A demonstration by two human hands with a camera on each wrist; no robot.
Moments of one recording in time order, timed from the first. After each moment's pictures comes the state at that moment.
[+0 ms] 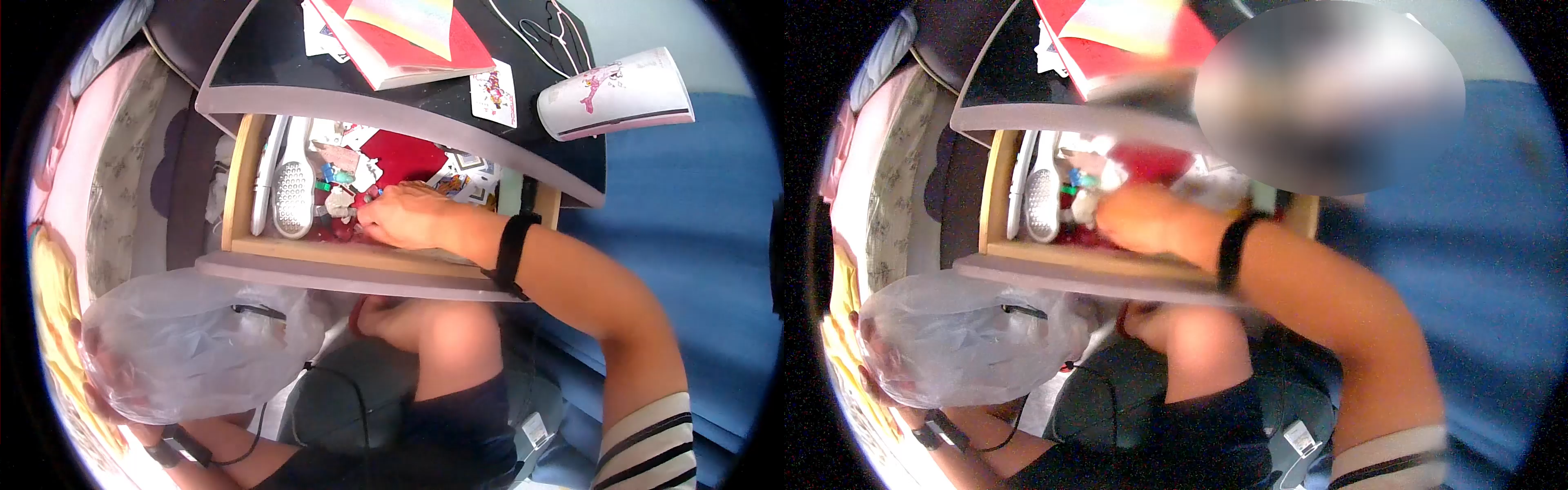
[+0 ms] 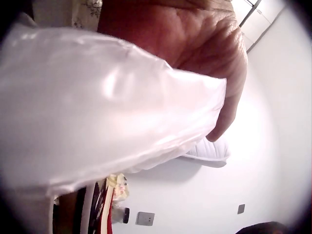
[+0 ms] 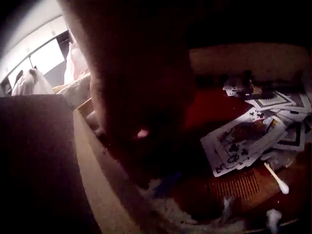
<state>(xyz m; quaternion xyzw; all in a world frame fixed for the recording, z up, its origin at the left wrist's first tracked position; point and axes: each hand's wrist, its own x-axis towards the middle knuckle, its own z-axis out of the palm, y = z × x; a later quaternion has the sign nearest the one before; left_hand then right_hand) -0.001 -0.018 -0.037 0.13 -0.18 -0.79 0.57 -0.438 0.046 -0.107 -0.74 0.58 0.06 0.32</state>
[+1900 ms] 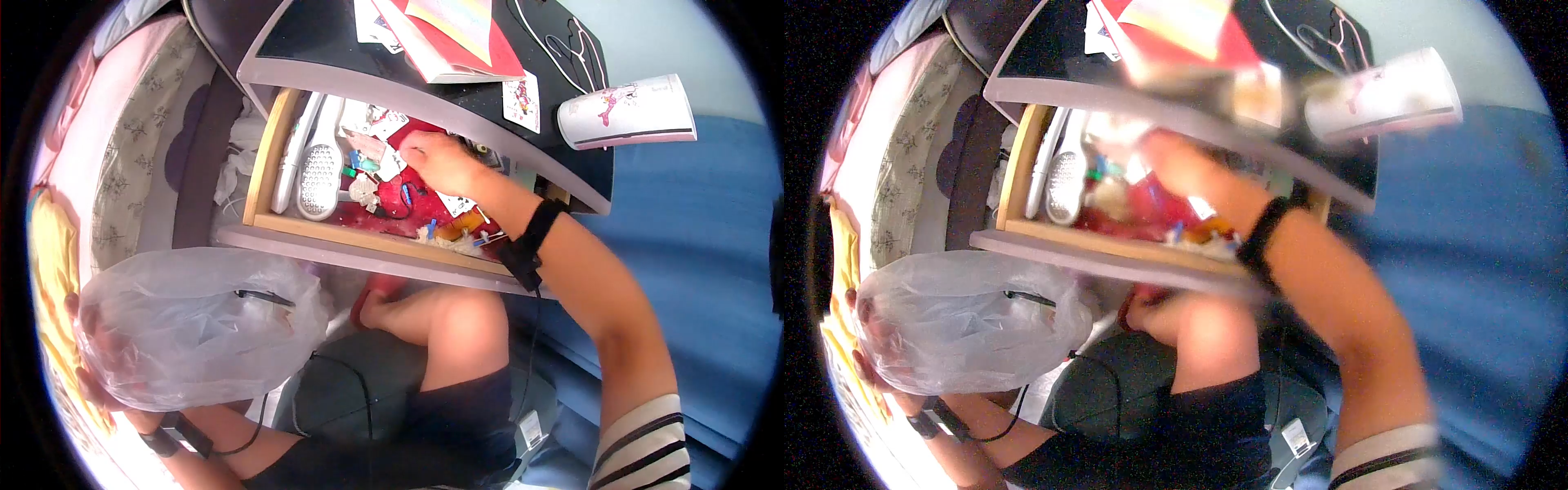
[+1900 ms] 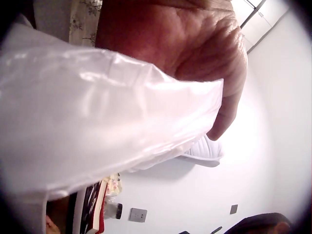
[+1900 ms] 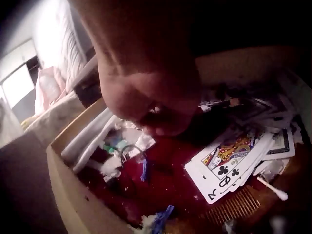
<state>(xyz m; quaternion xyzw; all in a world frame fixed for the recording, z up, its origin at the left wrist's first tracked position) 0.000 -0.021 -0.033 0.37 -0.35 -0.63 0.58 -0.460 0.018 -0.119 -0.56 0.74 -0.08 0.37</state>
